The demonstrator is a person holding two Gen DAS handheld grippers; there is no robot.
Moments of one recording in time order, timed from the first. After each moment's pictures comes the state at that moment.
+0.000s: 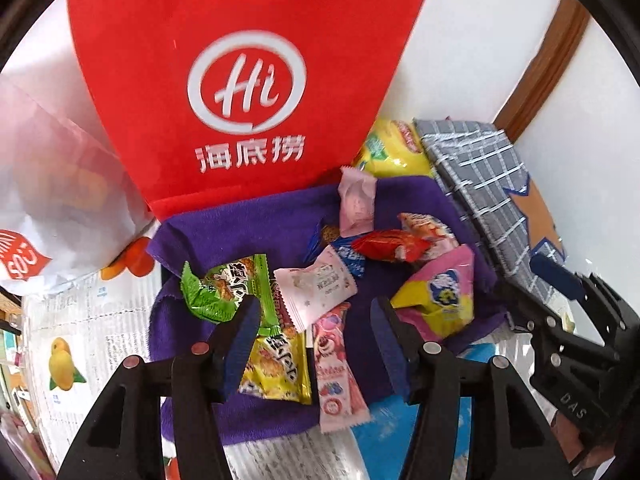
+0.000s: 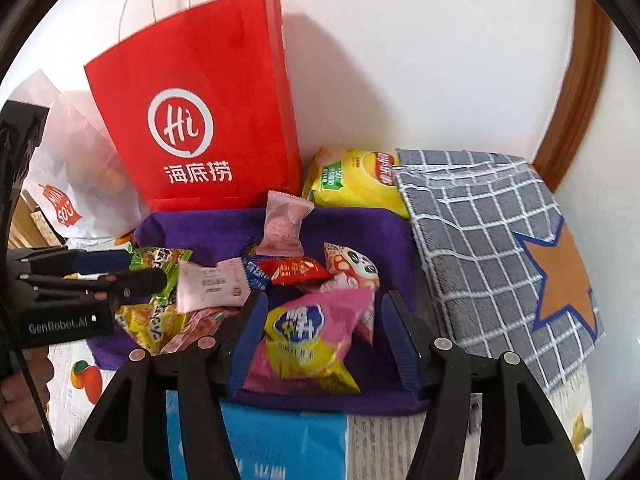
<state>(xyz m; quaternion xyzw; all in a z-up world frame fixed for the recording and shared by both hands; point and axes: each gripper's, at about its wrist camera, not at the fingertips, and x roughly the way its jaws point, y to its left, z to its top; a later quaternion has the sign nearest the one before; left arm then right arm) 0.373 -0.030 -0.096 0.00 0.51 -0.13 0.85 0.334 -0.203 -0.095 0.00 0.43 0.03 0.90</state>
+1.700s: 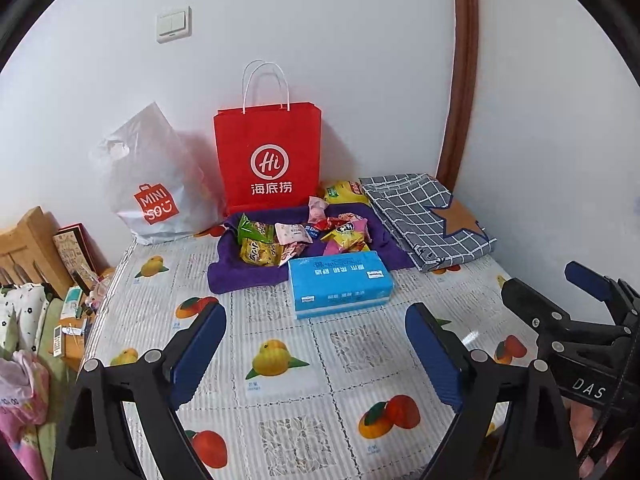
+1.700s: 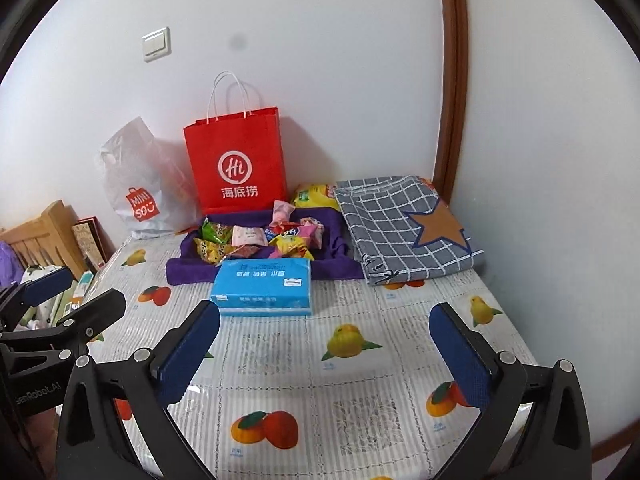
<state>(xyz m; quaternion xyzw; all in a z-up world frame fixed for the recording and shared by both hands) 0.021 -0.070 0.011 0.01 0.33 -0.05 0.94 0.016 -0.255 0.006 0.01 0.31 0.00 0.95</state>
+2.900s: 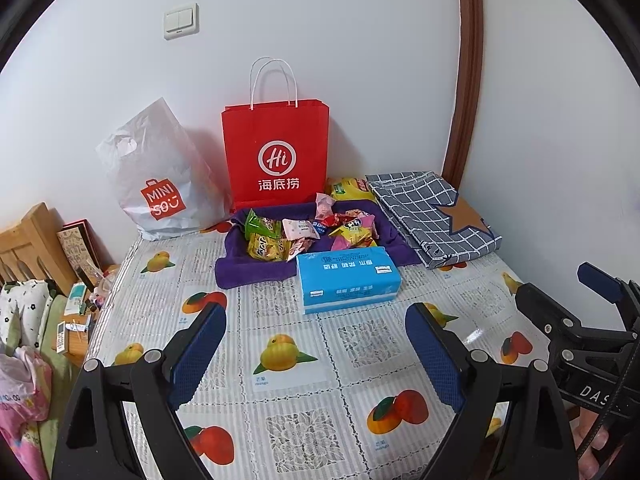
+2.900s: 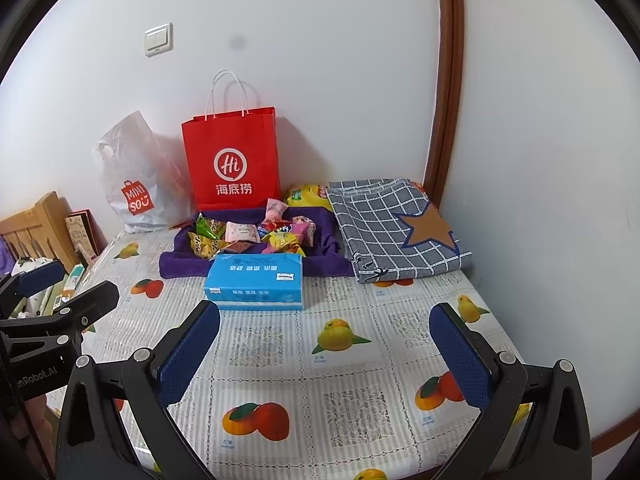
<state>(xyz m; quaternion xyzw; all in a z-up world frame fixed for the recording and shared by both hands) 0.019 -0.064 0.007 0.01 0.33 -0.04 0.94 0.007 -0.250 0.004 -0.01 0.31 -0.02 0.95</state>
